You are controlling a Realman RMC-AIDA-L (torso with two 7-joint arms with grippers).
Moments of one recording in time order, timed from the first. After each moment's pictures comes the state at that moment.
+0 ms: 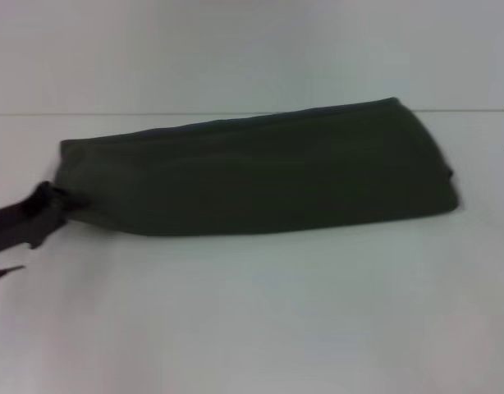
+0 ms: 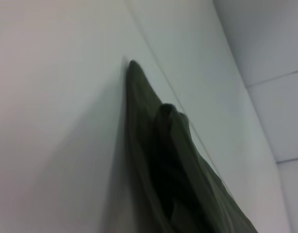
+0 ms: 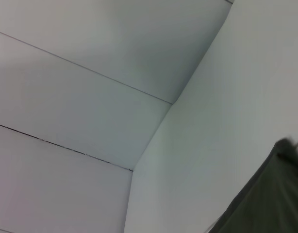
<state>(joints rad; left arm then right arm) -0.51 -2.00 0.51 0.45 1.96 1.08 -2.39 0.49 1.93 -0.47 -0.50 -1.75 -1.33 2.28</state>
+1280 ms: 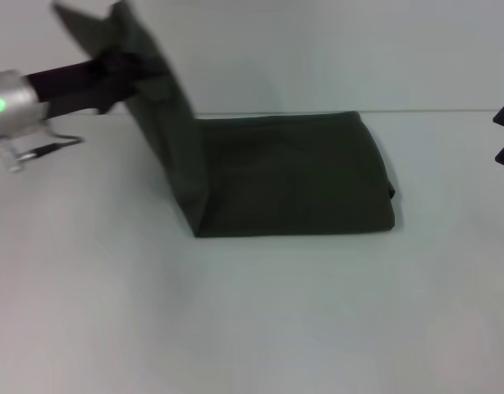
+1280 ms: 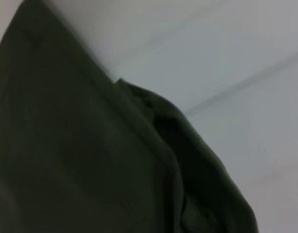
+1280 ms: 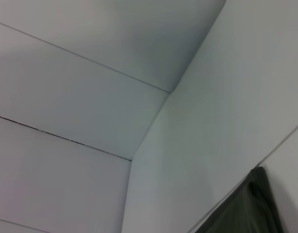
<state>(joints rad) -0.71 -2.01 0.55 0.67 1.92 1.28 -2.42 0.49 1.94 -0.48 -0.48 -1.76 -1.33 2.27</state>
